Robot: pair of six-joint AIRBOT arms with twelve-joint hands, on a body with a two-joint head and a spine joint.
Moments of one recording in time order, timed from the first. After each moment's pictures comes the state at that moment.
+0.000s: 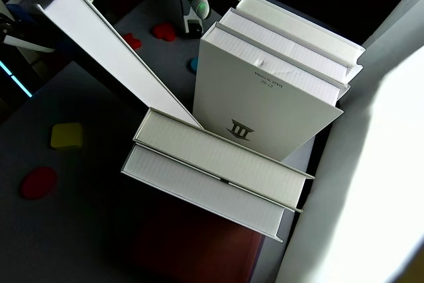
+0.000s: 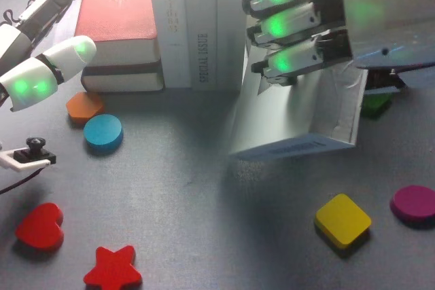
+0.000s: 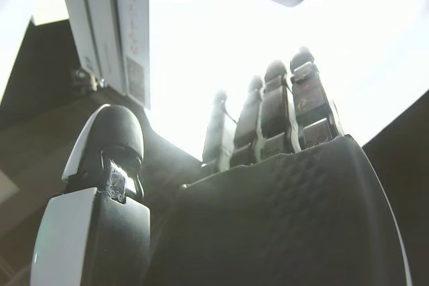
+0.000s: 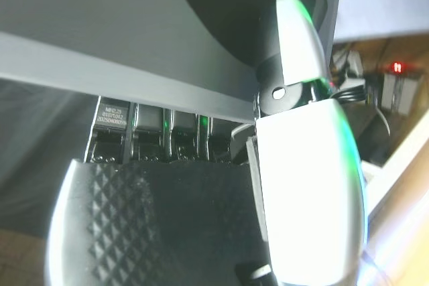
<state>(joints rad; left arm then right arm) 1.09 -1.26 1.53 -0.31 -1.29 0.01 0.03 -0.78 0.89 -1.94 0.74 0.23</state>
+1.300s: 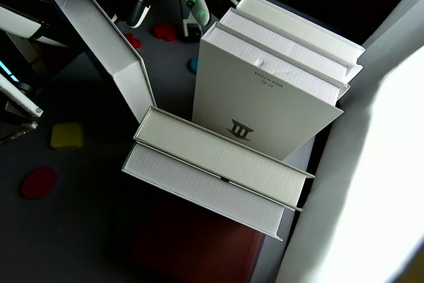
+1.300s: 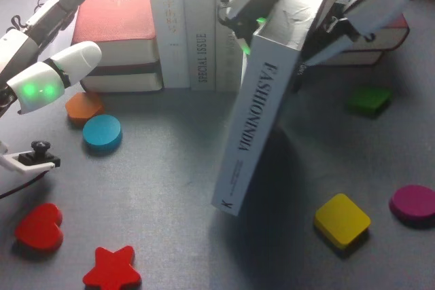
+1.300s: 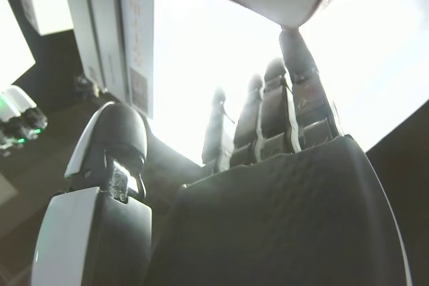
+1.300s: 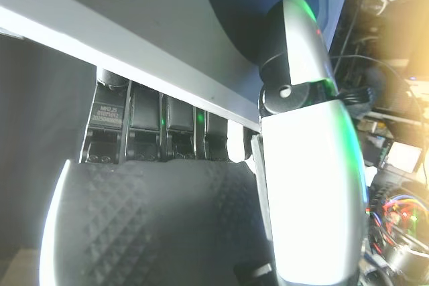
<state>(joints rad) 1.09 -1.28 1.56 -0.31 -1.27 0.00 0.05 -1.14 1.35 -2.02 0.88 0.73</state>
